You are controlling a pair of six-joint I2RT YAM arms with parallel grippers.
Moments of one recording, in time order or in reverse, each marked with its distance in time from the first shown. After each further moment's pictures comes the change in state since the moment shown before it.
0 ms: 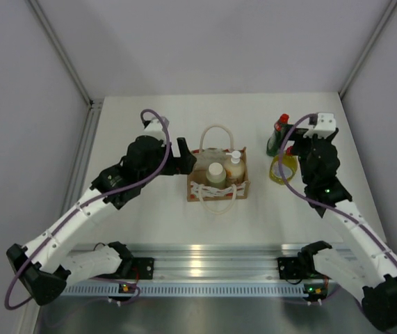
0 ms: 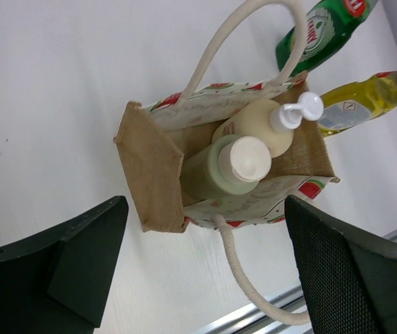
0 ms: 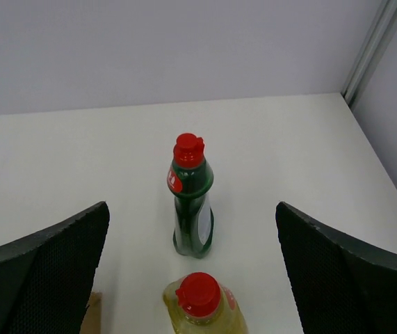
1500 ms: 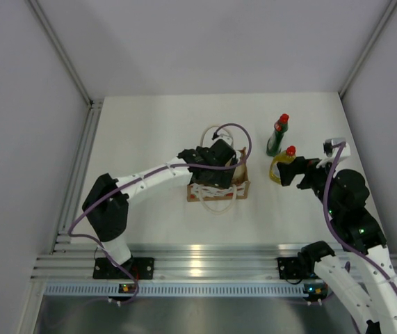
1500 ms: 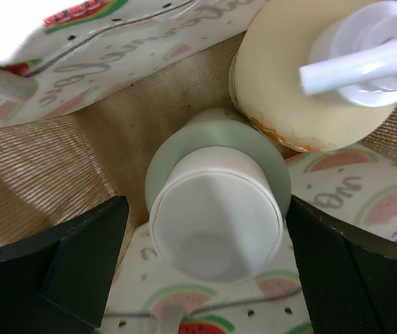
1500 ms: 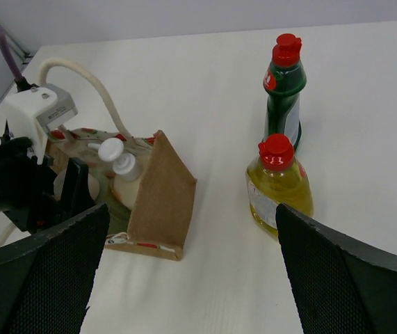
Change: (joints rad) left arm -0.217 0.708 0.355 -0.166 -0.148 0.098; right arm 0.000 -0.444 0.095 -0.672 -0.337 0.206
